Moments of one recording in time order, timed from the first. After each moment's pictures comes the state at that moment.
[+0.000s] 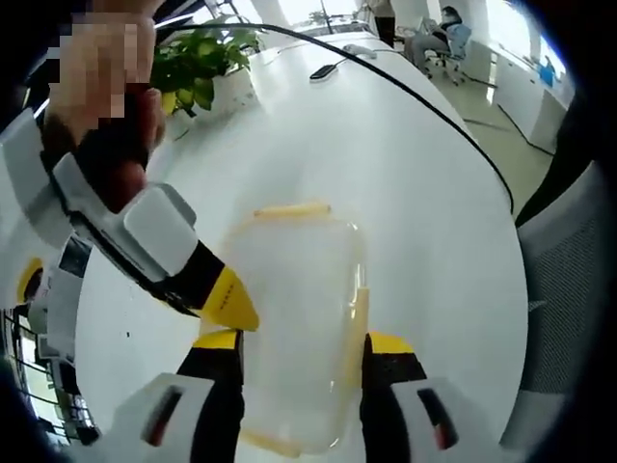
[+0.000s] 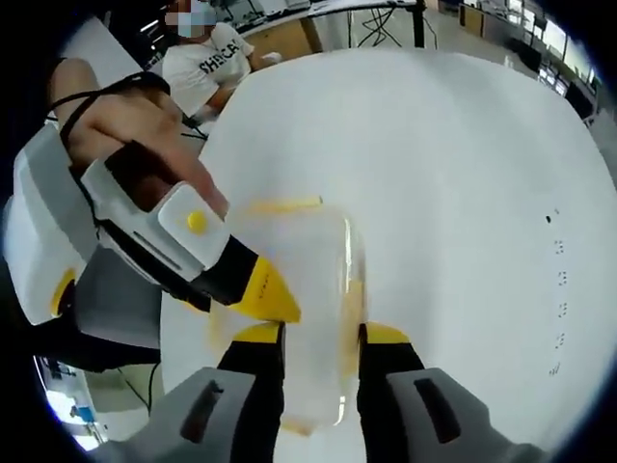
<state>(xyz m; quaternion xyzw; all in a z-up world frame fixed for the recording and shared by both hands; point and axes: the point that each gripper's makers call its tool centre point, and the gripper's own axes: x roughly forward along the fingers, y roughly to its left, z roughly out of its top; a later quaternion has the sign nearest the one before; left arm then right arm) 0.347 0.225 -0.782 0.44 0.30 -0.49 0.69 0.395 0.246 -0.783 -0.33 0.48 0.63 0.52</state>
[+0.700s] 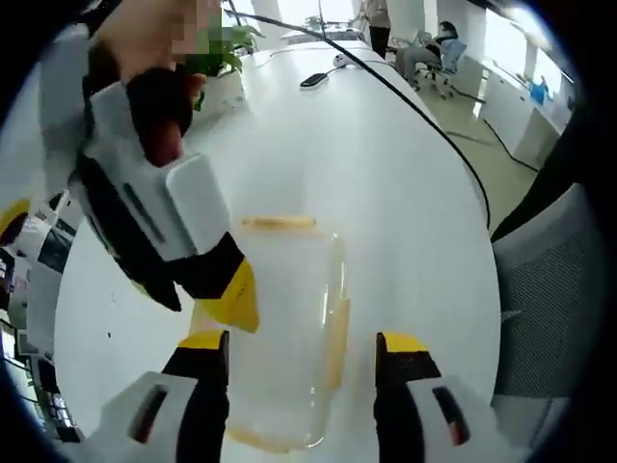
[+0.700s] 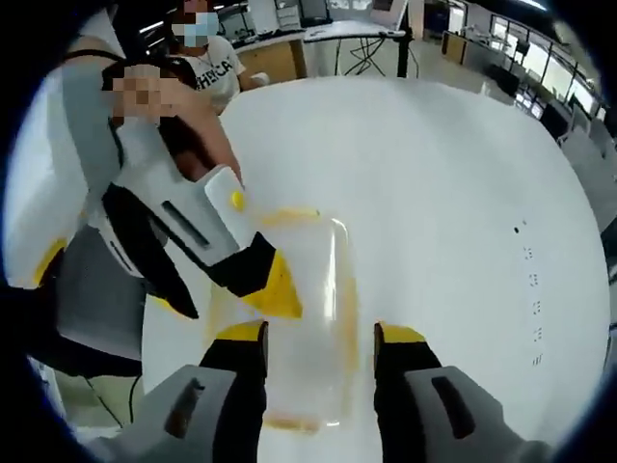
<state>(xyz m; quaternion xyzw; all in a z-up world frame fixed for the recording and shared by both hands) 0.333 0.221 -0.770 0.39 0.33 -0.53 0.67 0.389 0.233 -0.759 -0.31 0.40 0.62 0.60</state>
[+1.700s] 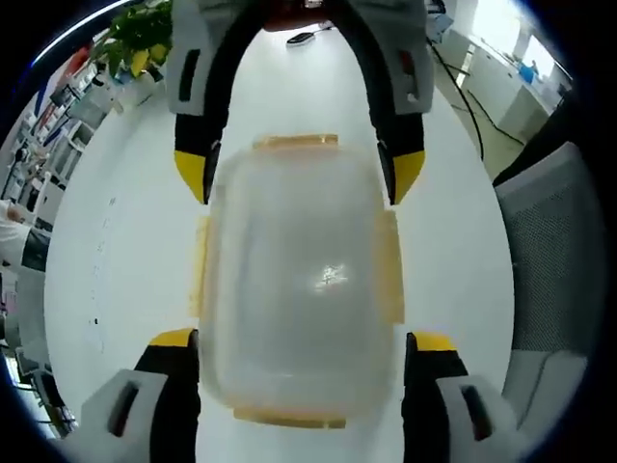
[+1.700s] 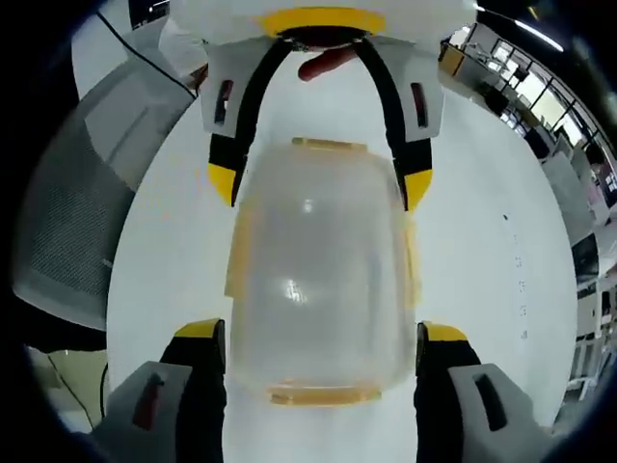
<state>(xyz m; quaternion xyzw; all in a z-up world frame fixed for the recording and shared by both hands) 0.362 0.262 -0.811 0.45 0.38 -0.54 0.60 0.353 0.196 -0.803 -0.42 0.36 0.57 0.61</state>
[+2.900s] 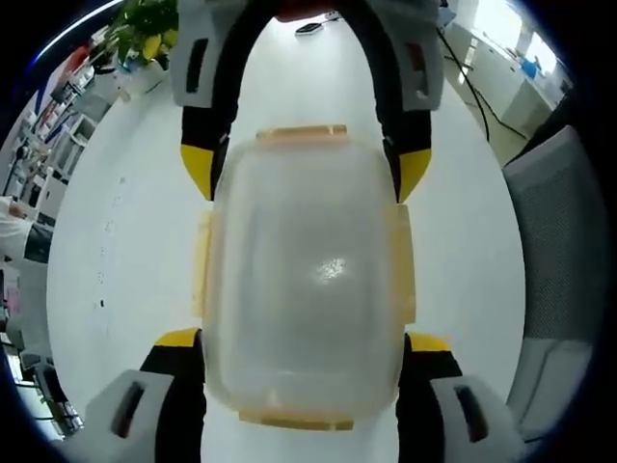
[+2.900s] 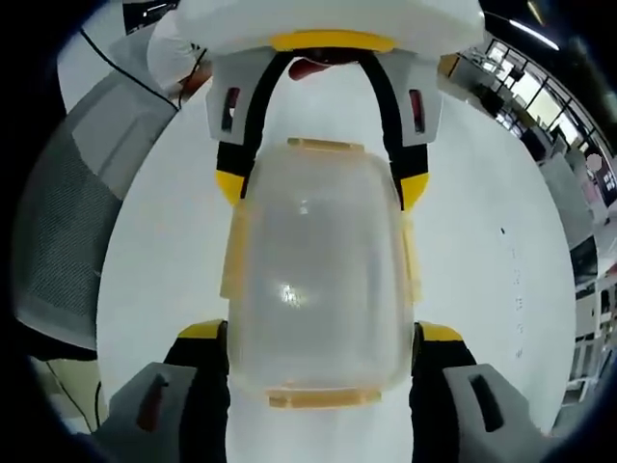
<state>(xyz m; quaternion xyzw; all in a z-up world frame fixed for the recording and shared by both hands) 0.389 0.294 -0.810 0.46 0.39 -0.53 0.60 0.380 0.228 -0.803 -0.41 0.35 0.57 0.62</state>
